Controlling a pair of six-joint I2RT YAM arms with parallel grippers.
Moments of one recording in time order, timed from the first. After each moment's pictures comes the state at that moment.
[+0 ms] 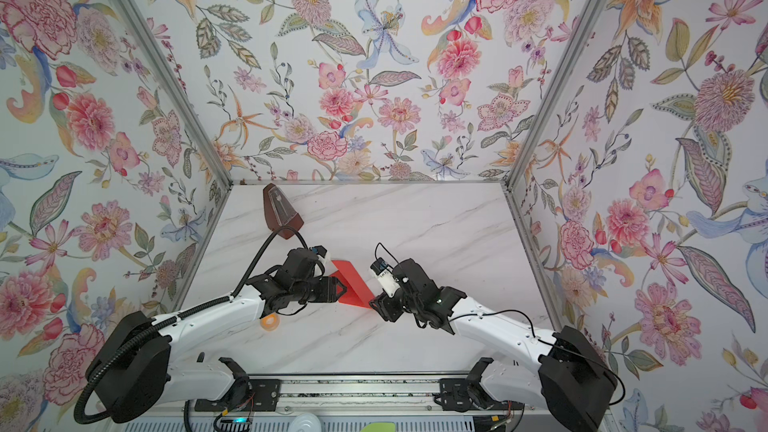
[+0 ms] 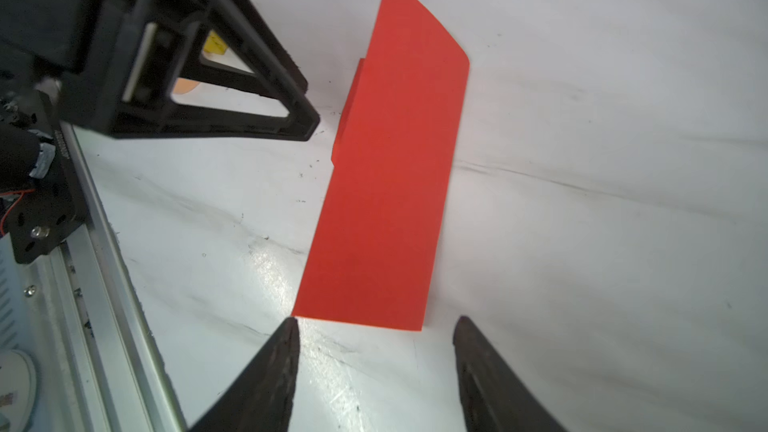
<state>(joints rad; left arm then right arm) -0.66 1.32 0.70 -0.26 0.21 -0.60 0.85 1.16 0.60 -0.18 -0.16 0.05</state>
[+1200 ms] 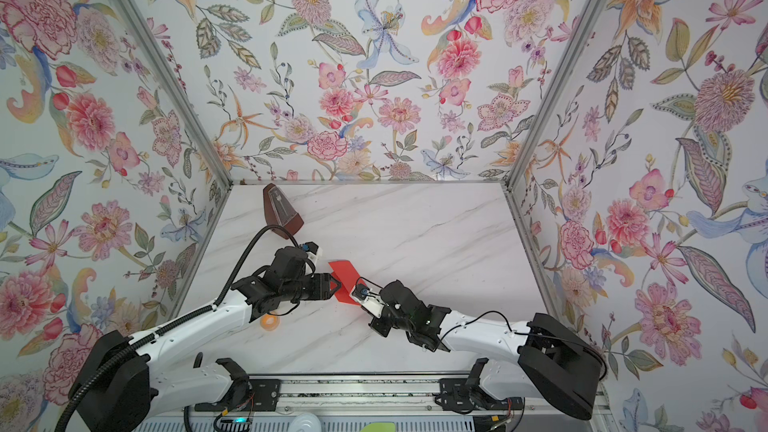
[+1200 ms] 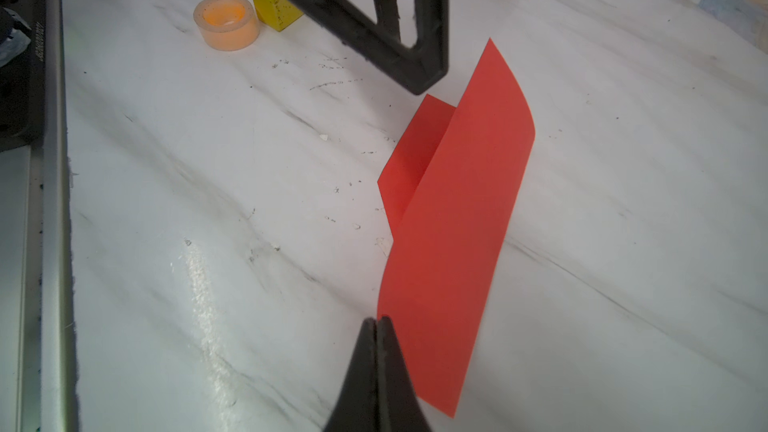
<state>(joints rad) -0.63 1.21 0.69 -0.30 0.21 -0.59 1.01 1.29 0.50 0.15 -0.06 -0.16</state>
